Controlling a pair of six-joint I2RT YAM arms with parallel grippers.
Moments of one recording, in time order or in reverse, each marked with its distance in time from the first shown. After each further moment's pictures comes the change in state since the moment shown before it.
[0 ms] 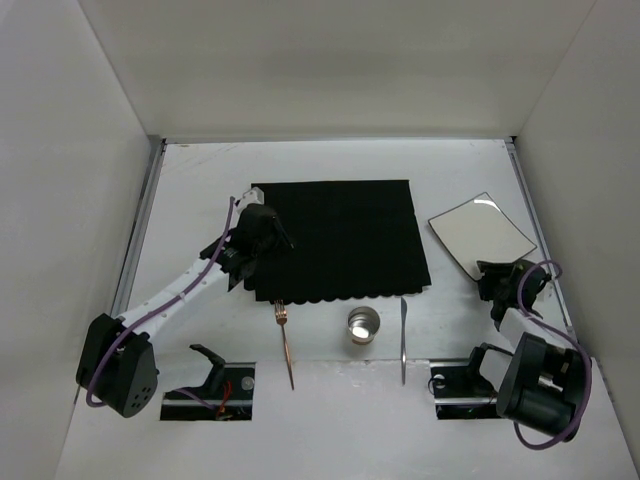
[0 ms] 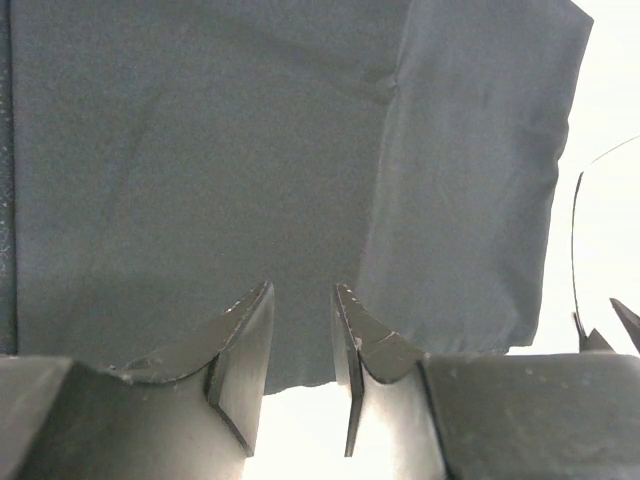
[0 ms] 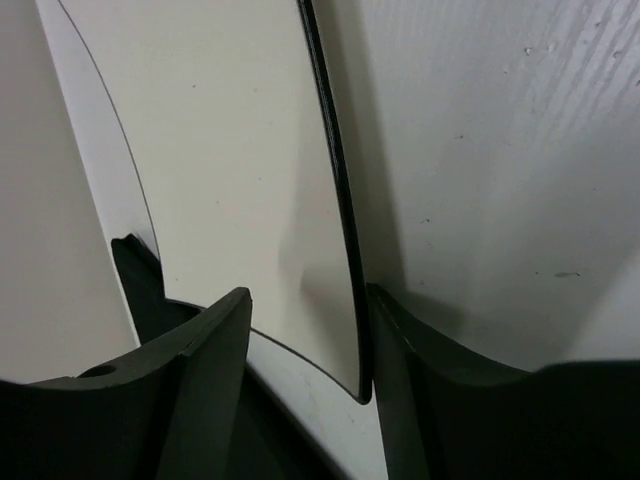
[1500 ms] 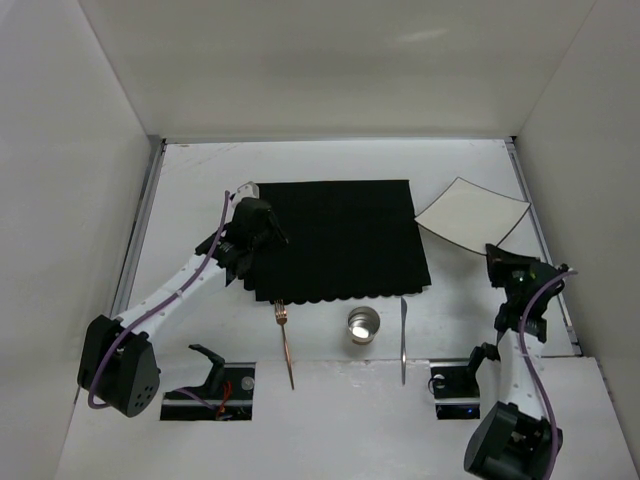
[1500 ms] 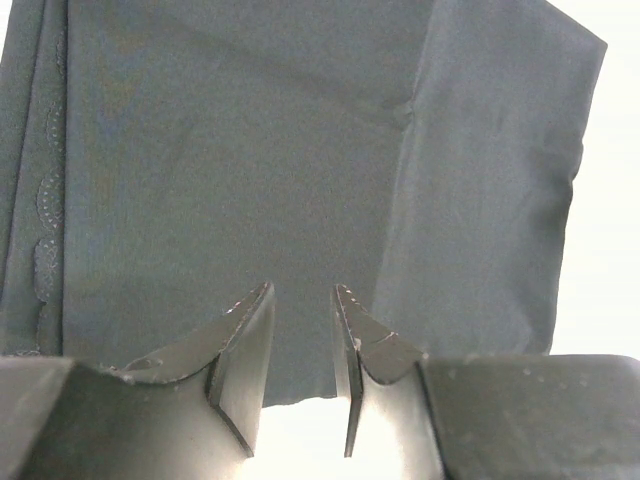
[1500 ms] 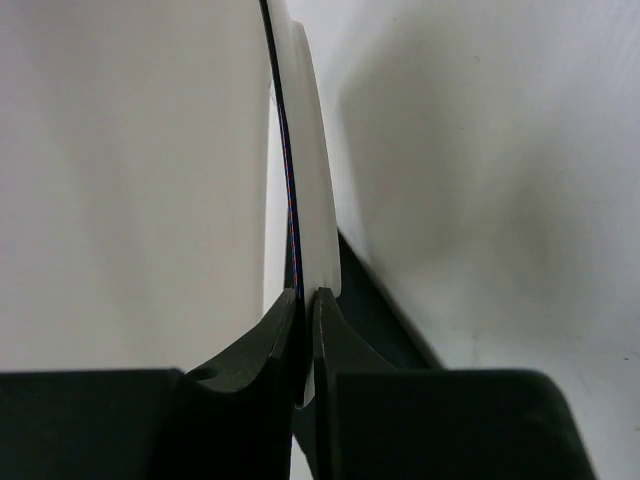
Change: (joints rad) left arm 0.041 0.004 0.042 -0.045 -0.009 0.050; right arm -0.040 -0.404 0.031 -0.088 -0.163 0.104
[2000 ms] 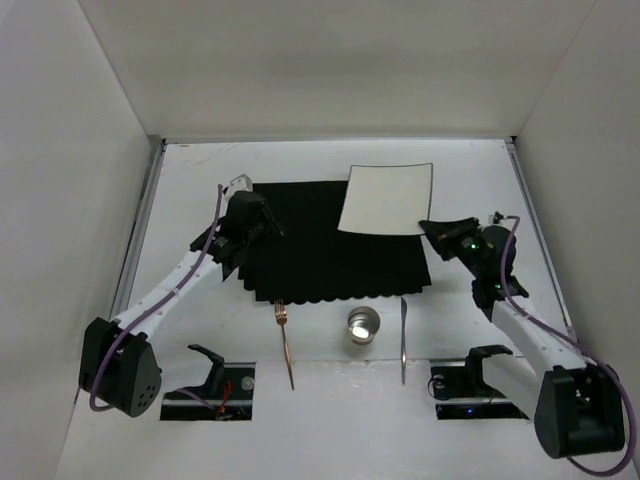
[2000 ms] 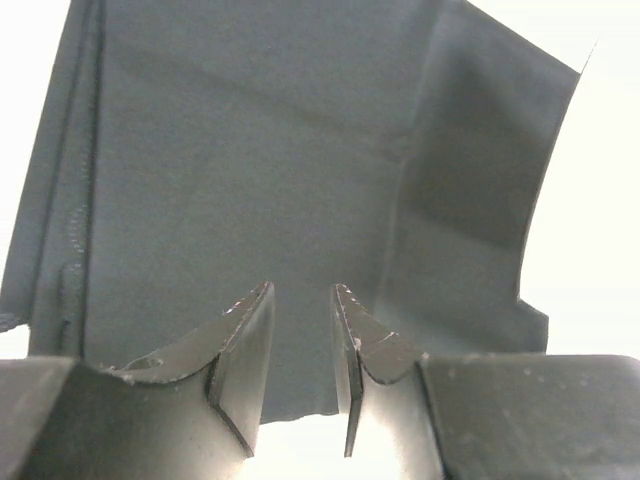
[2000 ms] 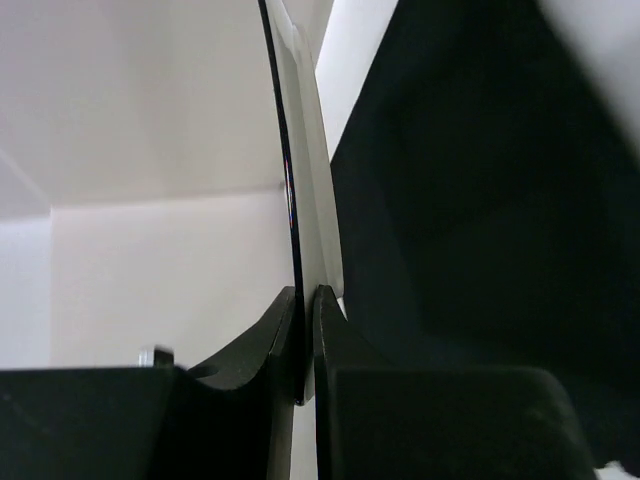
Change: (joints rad) left arm 0.042 0.001 0.043 -0.014 -0.009 0.025; right arm 0.523 0.296 0.185 0.191 -0.010 0.059
